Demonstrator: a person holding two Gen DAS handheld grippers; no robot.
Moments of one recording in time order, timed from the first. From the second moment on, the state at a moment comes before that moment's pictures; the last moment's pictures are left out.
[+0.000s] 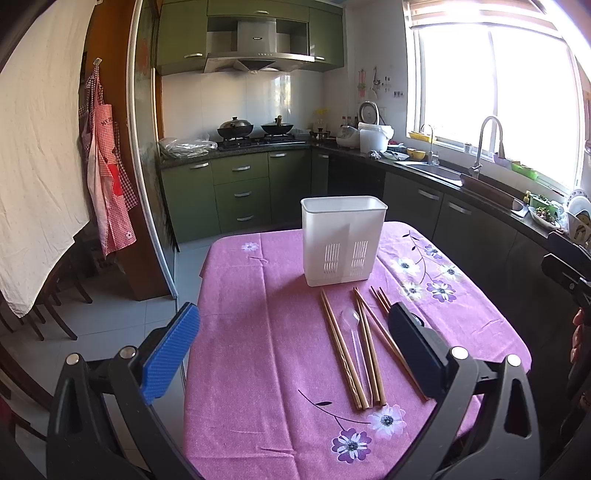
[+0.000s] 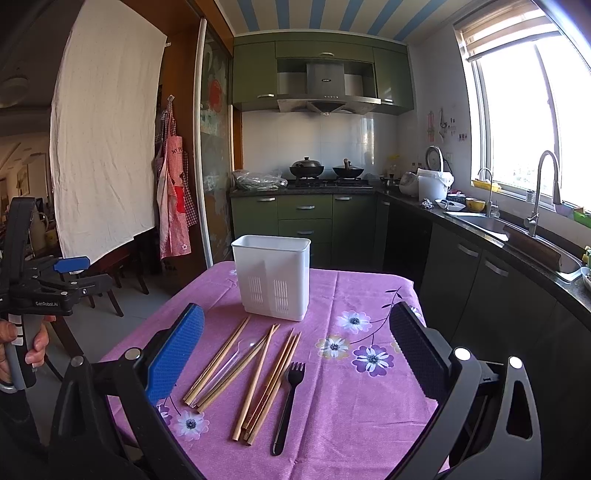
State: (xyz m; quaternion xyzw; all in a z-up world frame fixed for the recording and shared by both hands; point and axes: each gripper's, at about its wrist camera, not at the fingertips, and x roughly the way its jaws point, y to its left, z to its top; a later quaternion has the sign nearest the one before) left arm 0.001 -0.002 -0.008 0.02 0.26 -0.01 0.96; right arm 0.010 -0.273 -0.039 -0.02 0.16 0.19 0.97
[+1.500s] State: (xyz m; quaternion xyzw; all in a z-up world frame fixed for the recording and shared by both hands) left arm 0.002 -0.005 -0.015 0.02 0.27 -0.01 0.96; right arm 0.013 -0.271 -0.044 -0.02 0.17 0.19 0.97
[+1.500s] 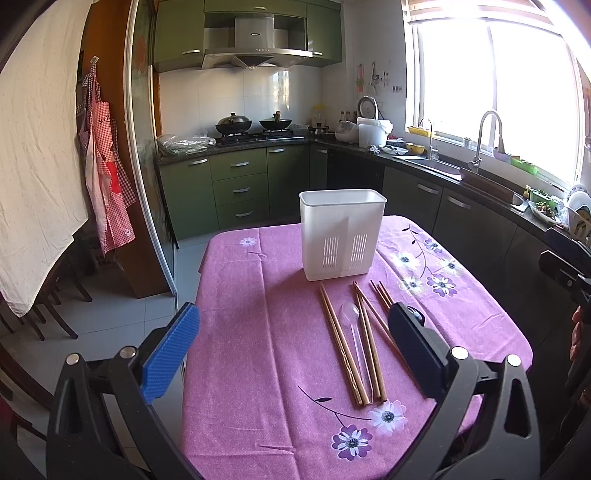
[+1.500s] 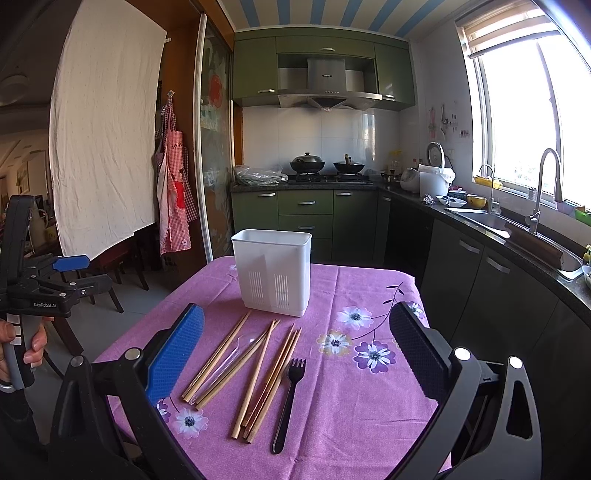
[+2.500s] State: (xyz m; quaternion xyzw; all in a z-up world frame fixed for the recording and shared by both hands) left arm 0.054 -0.022 -0.046 0.01 0.35 -0.04 0.94; right arm 0.059 -0.263 -0.070 -0.05 0.25 0.19 0.95
